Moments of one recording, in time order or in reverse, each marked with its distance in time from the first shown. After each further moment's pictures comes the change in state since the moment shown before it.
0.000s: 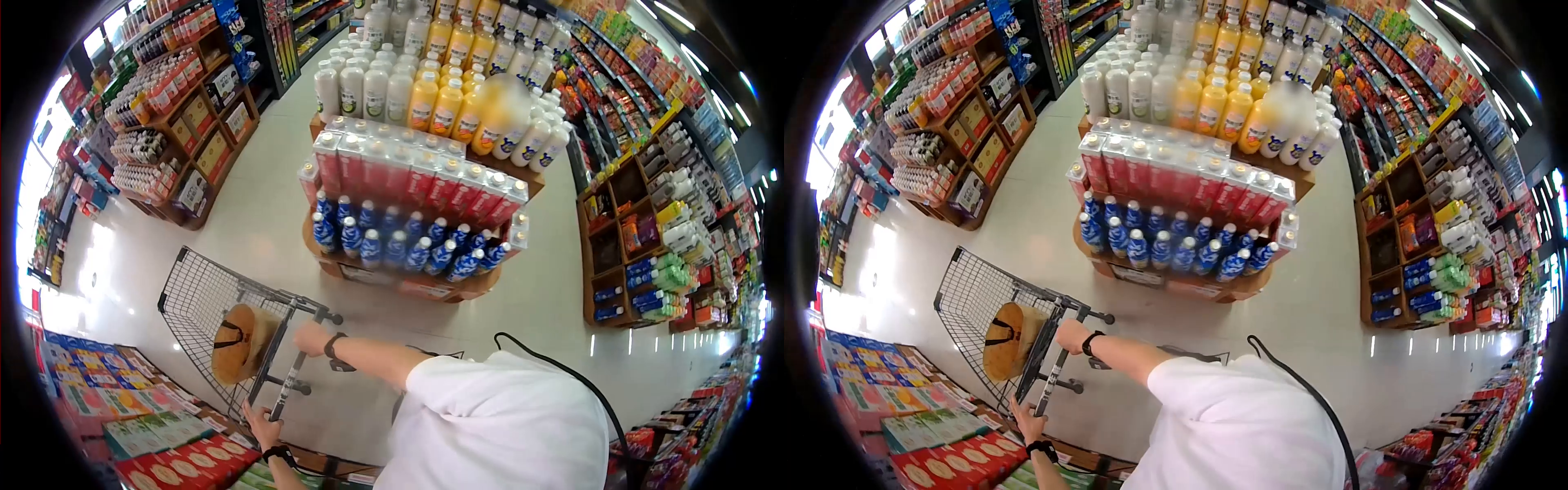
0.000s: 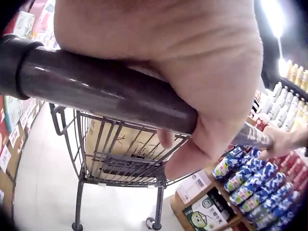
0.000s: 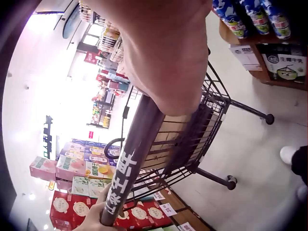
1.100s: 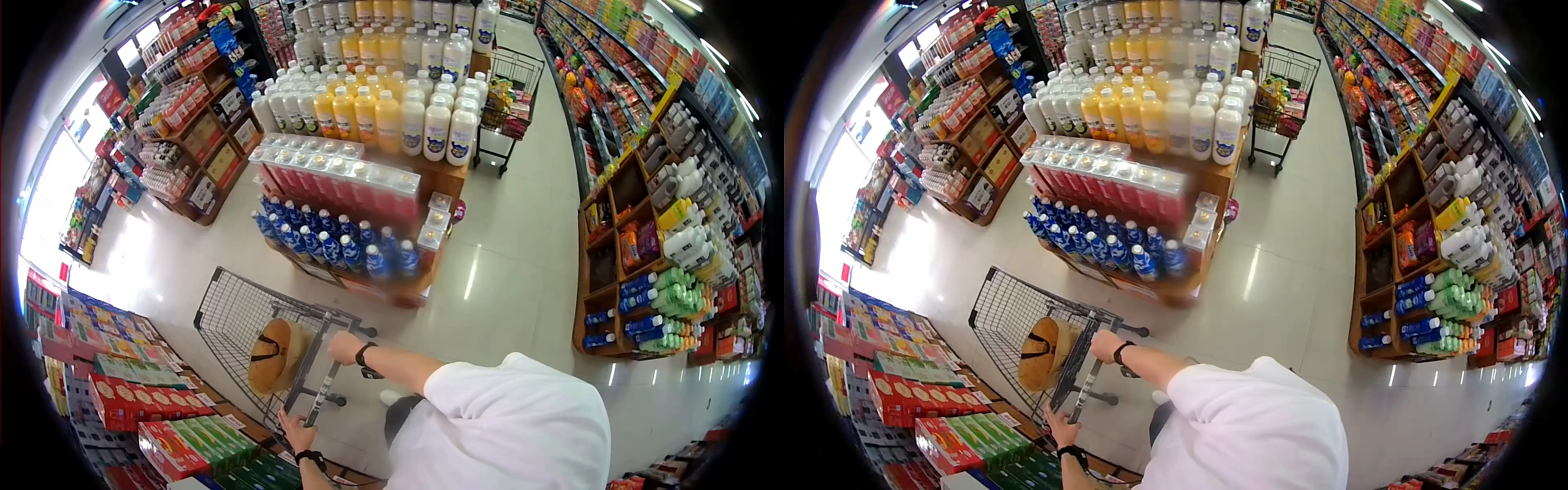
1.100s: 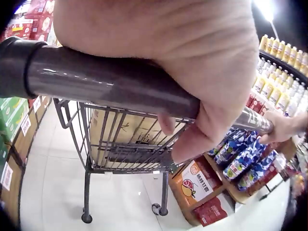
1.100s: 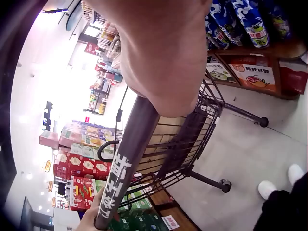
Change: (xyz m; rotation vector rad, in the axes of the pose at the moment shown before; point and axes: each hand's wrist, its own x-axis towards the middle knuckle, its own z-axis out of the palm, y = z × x) left_hand -0.395 0.314 0.237 -0.019 0.022 -0.161; right_hand -0.501 0.115 0.004 -0.114 -0.104 -0.105
